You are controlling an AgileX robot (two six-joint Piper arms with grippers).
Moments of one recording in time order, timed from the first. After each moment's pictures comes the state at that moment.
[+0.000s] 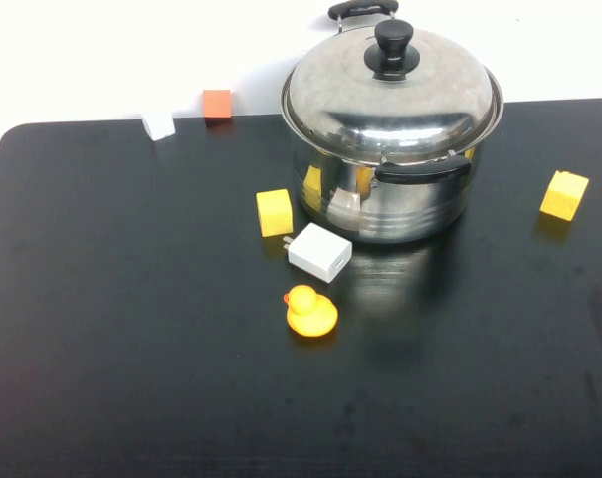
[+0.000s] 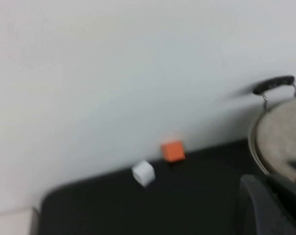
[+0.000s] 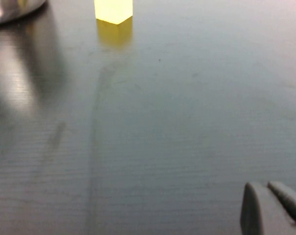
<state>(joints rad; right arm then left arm) -0.07 -0.01 0.02 -0.01 0.42 -0.04 -0.52 1.23 -1.72 0.43 0.92 -0.27</state>
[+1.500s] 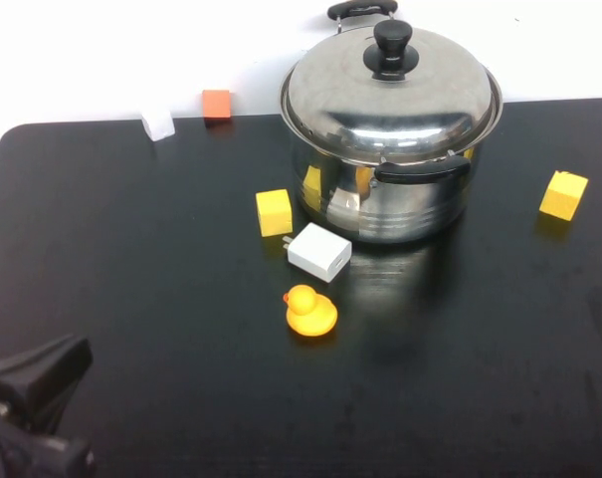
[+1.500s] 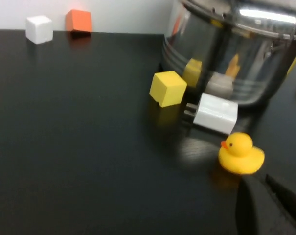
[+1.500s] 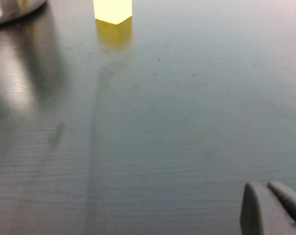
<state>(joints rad) -0.07 -0.01 0.02 -0.01 0.42 -0.04 -0.52 0.55 -0.38 0.46 0.18 -0.74</state>
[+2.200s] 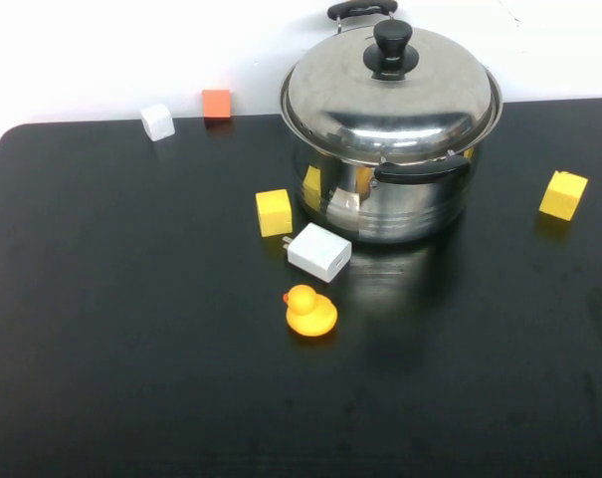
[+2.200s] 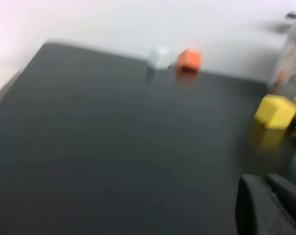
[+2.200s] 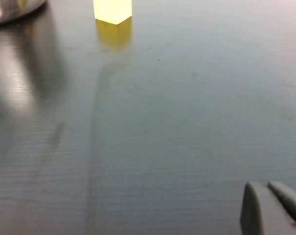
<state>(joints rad) -0.07 -0.01 0.02 -0.01 0.42 -0.04 -0.12 0.00 0.02 0.06 0.14 -0.37</state>
